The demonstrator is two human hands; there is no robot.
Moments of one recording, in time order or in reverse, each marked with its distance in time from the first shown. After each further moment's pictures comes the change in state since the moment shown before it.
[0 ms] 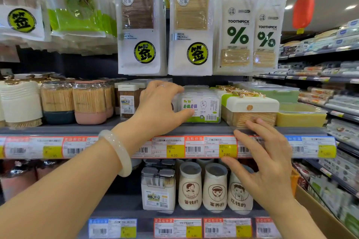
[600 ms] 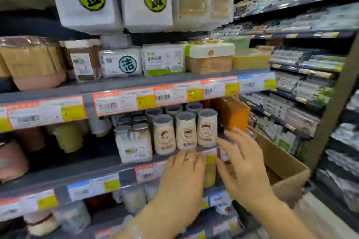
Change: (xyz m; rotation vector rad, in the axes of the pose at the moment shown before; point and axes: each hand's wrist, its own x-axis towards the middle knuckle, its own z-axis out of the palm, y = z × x) left_hand -0.186 0.064 0.099 0.034 -0.409 0.364; right_hand -0.110 -0.054 -0.061 -0.181 -0.333 0.240
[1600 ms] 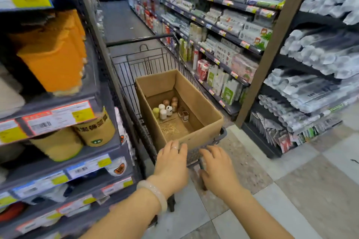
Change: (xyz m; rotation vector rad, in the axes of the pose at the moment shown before) left_hand 0.139 0.267 0.197 -0.229 -0.596 -0.117; right_hand -0.192 0.269 -0.078 -0.143 -0.939 0.560
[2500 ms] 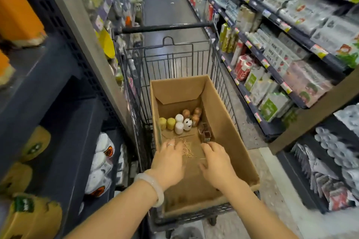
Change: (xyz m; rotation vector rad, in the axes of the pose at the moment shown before) left_hand 0.245 -0.092 0.001 -0.169 -0.052 -0.293; right_hand 0.290 0.043 0.026 0.110 -0.271 -0.126
